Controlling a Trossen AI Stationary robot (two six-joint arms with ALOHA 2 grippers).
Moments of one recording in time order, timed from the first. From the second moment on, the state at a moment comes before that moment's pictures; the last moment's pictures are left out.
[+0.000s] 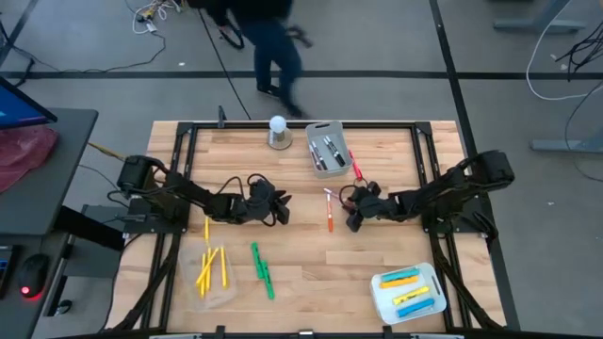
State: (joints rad) left arm -0.12 1.70 0.58 0.59 -0.66 -0.75; right arm 0.09 1.57 0.34 0.40 0.42 0.52
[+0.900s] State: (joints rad) left arm -0.12 1.70 0.58 0.60 -0.66 -0.75; right arm 0.09 1.29 0.34 0.24 0.41 0.58
